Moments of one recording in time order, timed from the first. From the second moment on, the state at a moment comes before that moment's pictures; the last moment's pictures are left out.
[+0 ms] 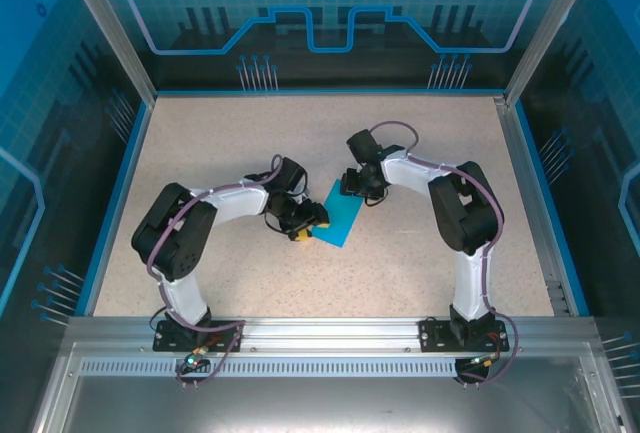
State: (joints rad) left arm -0.51 1.80 1.02 -0.43 0.53 -0.90; right arm 0.49 2.03 1.37 -0.57 -0.07 0.61
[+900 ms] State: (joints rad) left arm -0.55 1.88 1.16 -0.55 0.44 -0.90; right arm 0.49 2.02 1.35 -0.55 -0.08 0.61
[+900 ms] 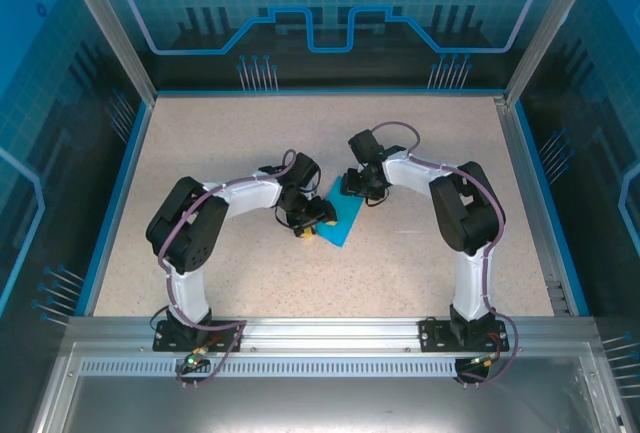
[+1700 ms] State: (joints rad) left arm -0.55 1.82 1.16 -0.60 0.45 -0.87; right arm 0.48 2.02 1.35 -0.55 -0.09 0.61
